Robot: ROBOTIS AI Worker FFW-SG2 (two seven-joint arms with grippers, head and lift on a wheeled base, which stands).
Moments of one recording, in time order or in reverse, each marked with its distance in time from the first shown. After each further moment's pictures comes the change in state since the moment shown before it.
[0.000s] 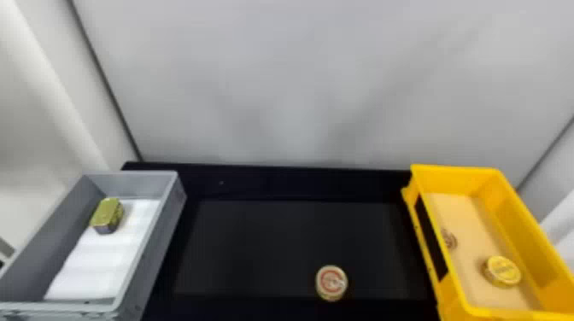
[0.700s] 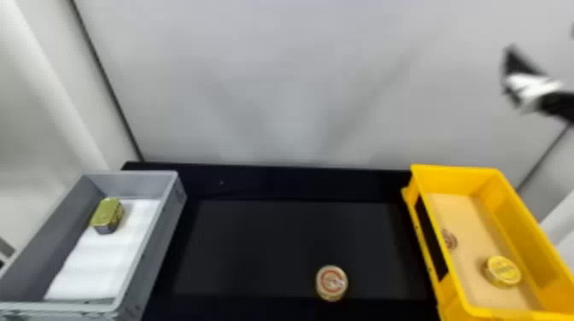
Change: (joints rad) left arm 0.009 0.000 0.000 -0.024 0.000 -0.013 0.000; right arm 0.019 0.010 0.429 0.082 0.091 -0.016 0.040
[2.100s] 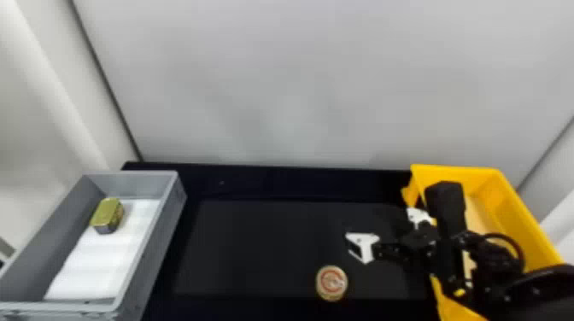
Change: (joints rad) left arm -0.020 0.000 0.001 0.033 0.003 0.015 -0.017; right arm 0.129 0.086 0.390 0.181 -0.152 0.287 0.026
